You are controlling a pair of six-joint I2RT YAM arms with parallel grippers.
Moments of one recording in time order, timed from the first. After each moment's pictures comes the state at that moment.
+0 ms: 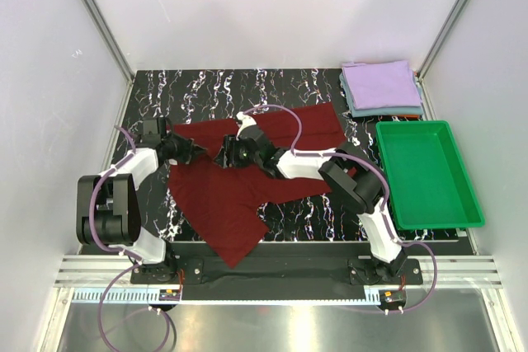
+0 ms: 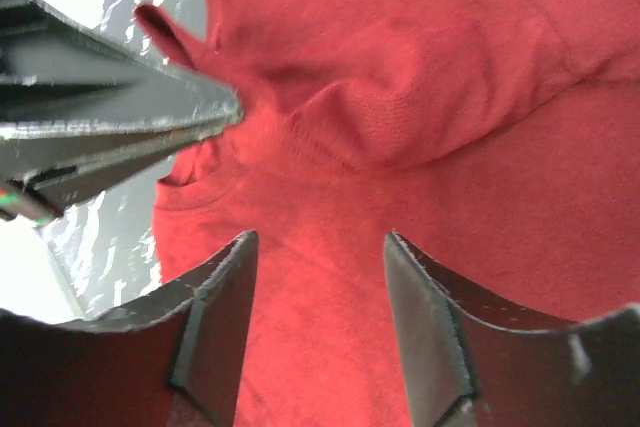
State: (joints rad) left arm 0.05 1.52 0.83 -0.19 0.37 -1.15; right arm 0.88 2.15 1.36 0.32 -0.11 0.71
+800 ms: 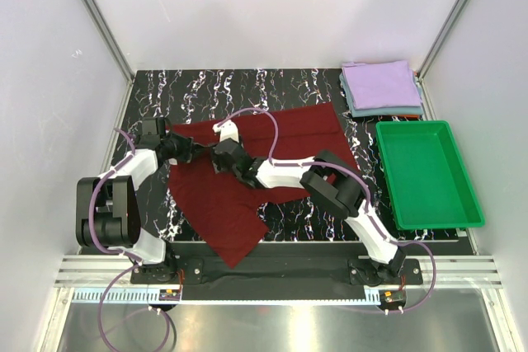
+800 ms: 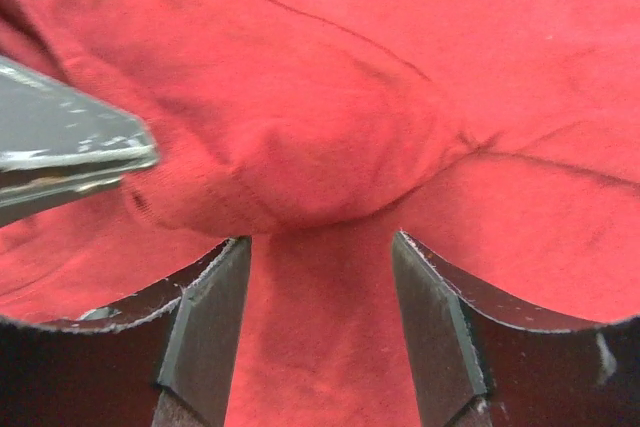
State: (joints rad) left arm 0.05 1.50 0.81 -0.16 0.42 -1.22; right arm 1.01 2.27 1.53 0.22 0.40 0.38
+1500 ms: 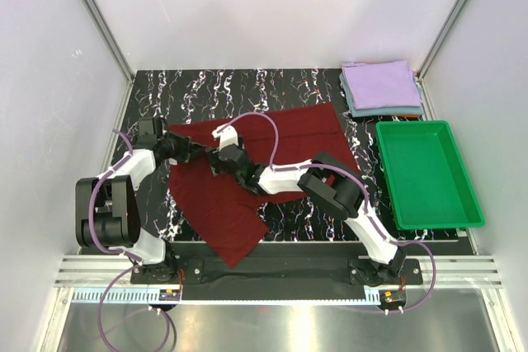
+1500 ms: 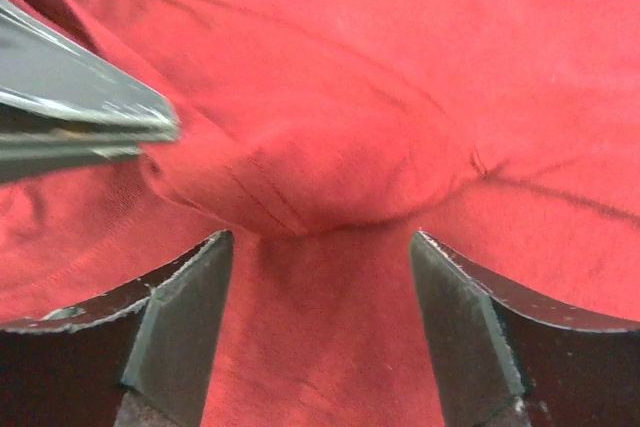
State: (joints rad) left arm 0.08 1.50 0.81 -0.16 0.46 -1.22; right arm 1.02 2.28 1.44 0.43 0.41 0.27
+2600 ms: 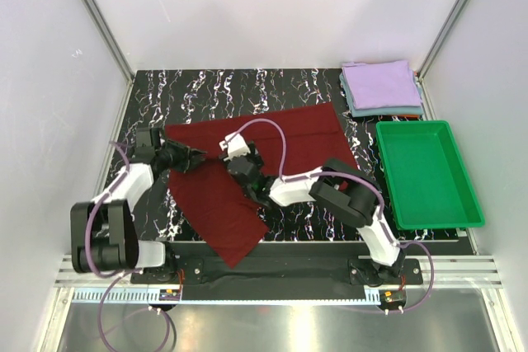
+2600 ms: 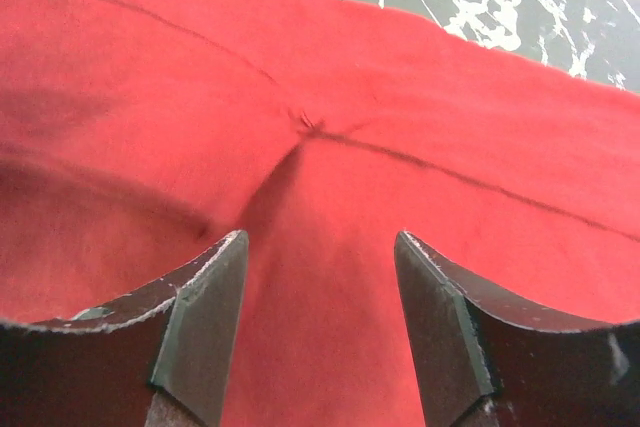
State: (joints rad) left arm 0.08 1.36 0.70 -0.19 0.46 -1.22; right arm 1.07 2.14 1.21 0.58 0.73 0.03
